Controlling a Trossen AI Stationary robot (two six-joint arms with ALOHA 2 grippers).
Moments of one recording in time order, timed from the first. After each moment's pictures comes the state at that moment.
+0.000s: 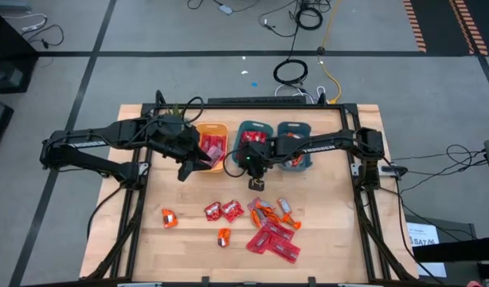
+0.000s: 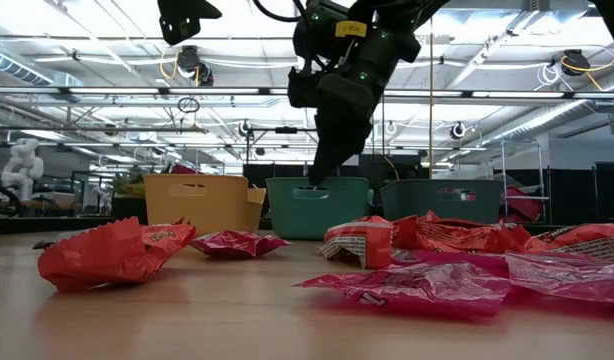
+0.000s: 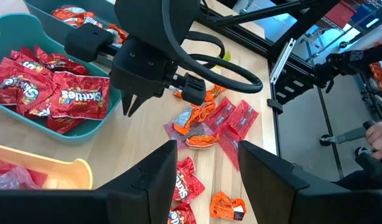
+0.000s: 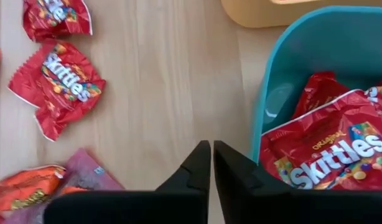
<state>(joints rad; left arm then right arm) 0.10 1.07 1.12 -0.66 0.28 -0.36 -0.08 1.92 1.42 -0.57 -0.08 0.04</state>
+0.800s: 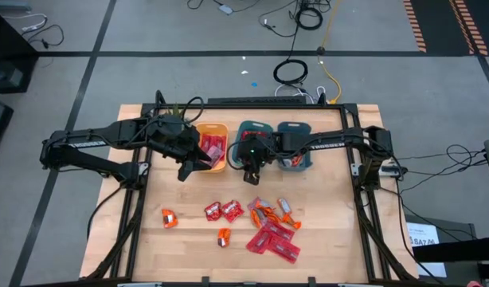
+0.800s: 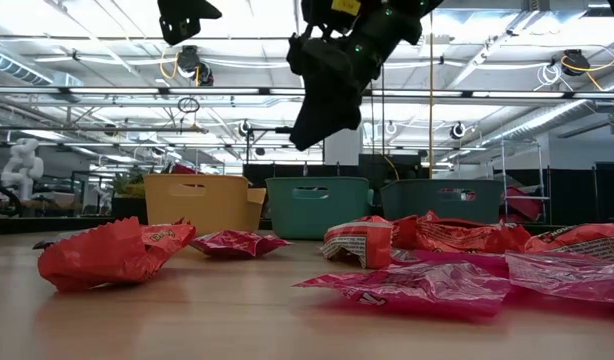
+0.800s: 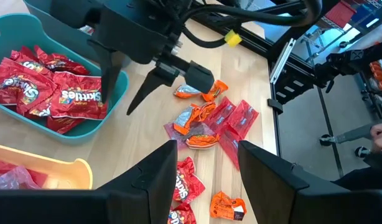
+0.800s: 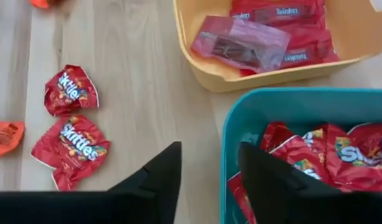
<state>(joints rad) 0.10 1.07 1.12 -0.66 0.28 -0.36 -0.09 1.84 1.42 -0.47 -0.02 0.13</state>
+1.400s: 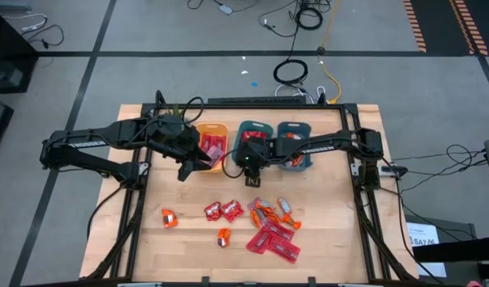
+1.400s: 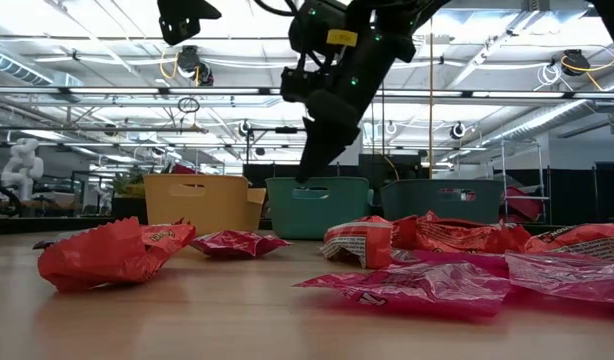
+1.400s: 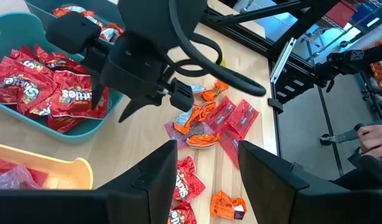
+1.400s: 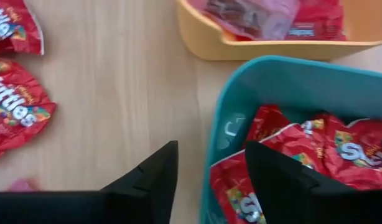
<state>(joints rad) 0.10 1.07 1.12 -0.67 0.28 -0.36 -0.07 1.93 1.42 -0.48 0.09 -0.04</state>
